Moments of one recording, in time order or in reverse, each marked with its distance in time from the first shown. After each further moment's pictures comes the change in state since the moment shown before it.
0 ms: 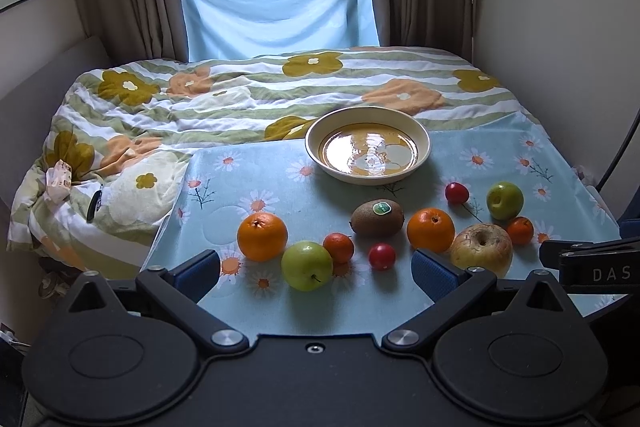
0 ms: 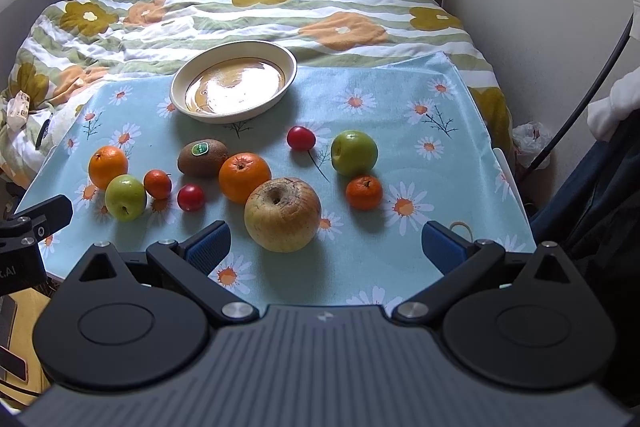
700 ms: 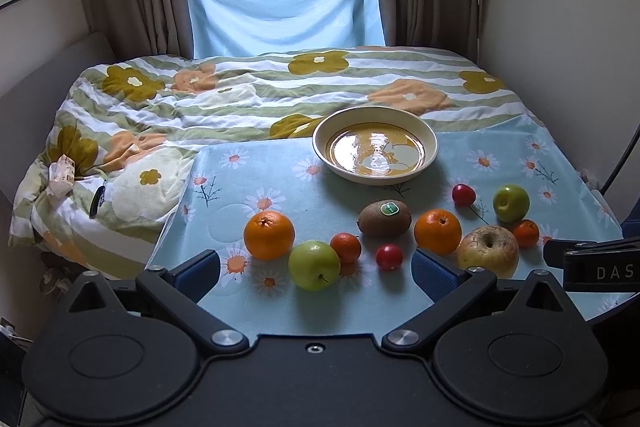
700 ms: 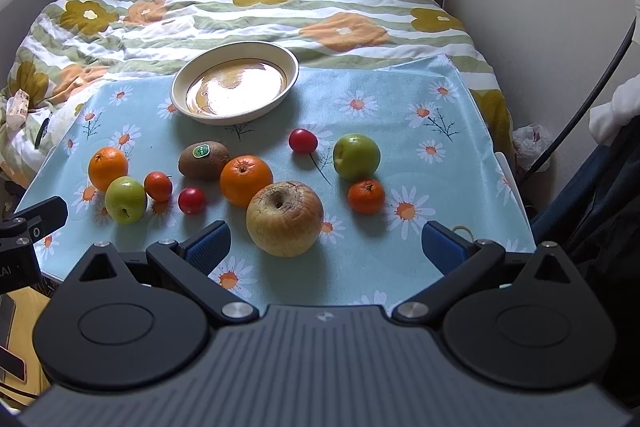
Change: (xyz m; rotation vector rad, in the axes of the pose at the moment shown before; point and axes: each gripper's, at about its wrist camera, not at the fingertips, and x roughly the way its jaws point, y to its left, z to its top) left arm 0.000 0.004 0.000 -0.014 0.004 0.007; right arm -0.003 0.003 0.002 -0.004 -0.006 -0.002
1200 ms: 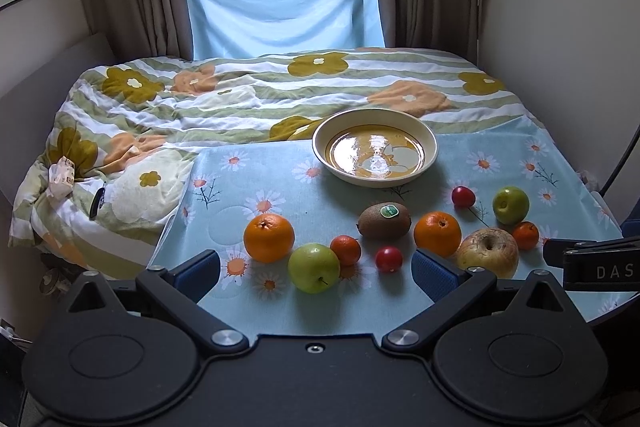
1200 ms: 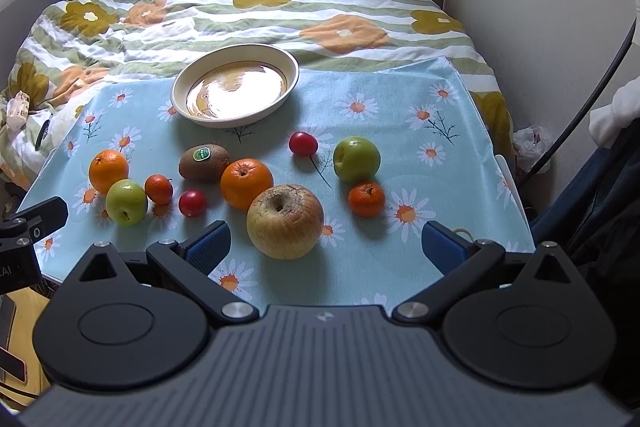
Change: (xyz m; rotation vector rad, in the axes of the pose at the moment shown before) left arm 0.000 0.000 0.000 0.000 0.000 0.000; right arm 0.000 0.001 0.001 0.000 0.000 -0.001
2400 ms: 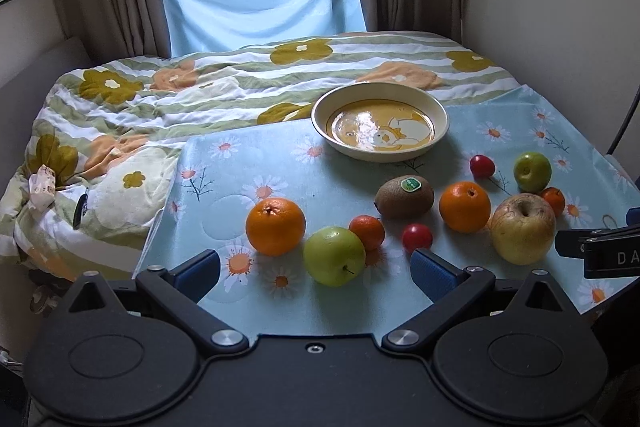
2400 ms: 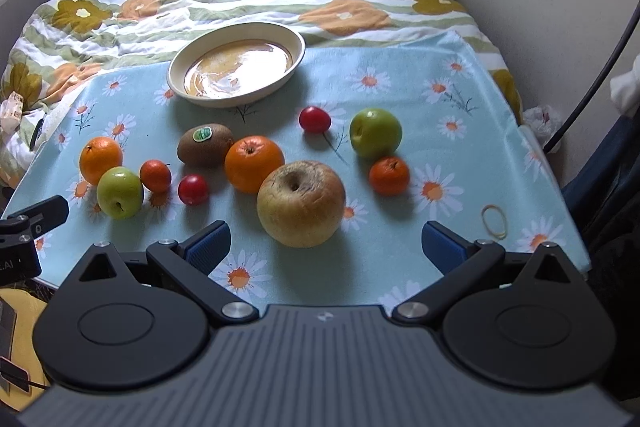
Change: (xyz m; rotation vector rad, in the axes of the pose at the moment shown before) left arm 0.055 0.026 -0.021 0.080 0.016 -0.055; right arm 0.049 0.020 -0.024 0.044 0.027 0.000
